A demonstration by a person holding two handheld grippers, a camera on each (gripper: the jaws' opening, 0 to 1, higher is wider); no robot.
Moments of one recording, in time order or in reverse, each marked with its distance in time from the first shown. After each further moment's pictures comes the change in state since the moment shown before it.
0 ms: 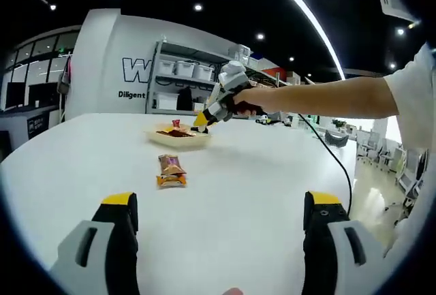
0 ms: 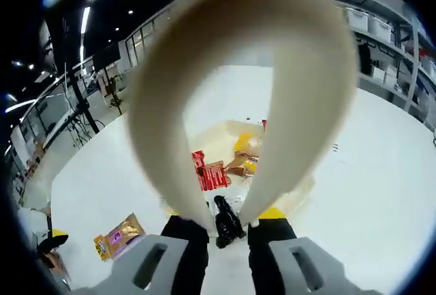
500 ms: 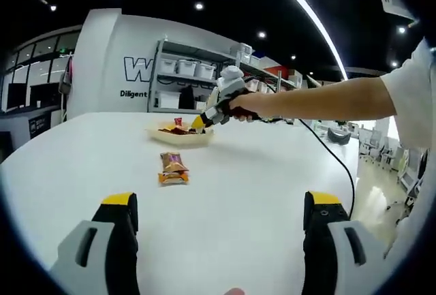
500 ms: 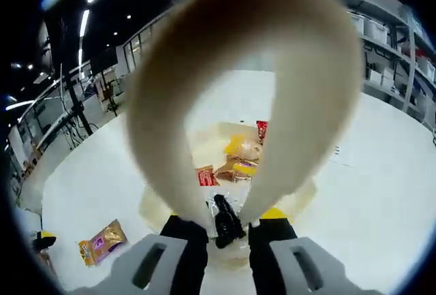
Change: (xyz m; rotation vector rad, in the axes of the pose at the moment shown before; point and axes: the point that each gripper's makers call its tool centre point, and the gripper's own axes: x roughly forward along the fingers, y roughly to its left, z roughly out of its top) left arm 0.001 0.003 -0.003 0.007 0.009 0.015; right arm 0.024 -0.004 -0.008 -0.030 -0.036 -0.023
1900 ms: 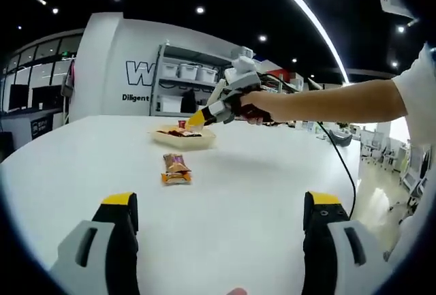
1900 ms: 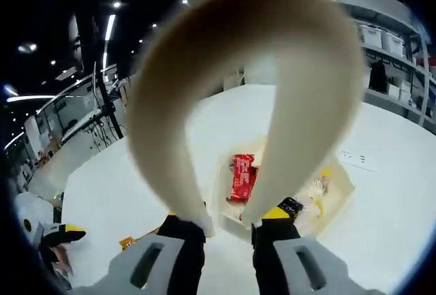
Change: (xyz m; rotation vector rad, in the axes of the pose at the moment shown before) left arm -0.004 0.002 -0.003 0.003 -0.029 0.014; right arm -0.042 0.098 -0.002 -0.032 -0.092 0.174
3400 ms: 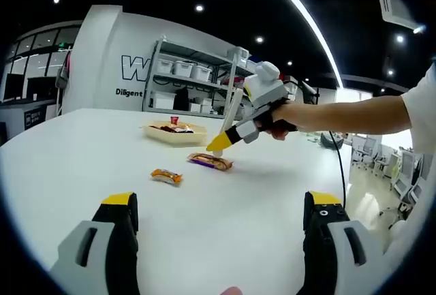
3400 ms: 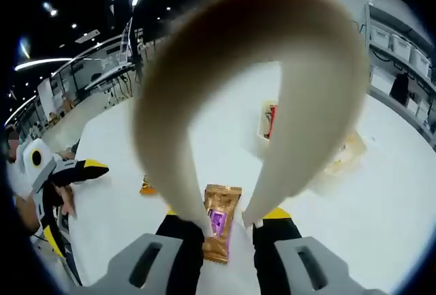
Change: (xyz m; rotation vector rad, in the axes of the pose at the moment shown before) left arm 0.000 -0.008 -0.005 -0.046 0.004 -0.060; right arm -0.058 0.014 -0.077 -0.144 0.165 0.036
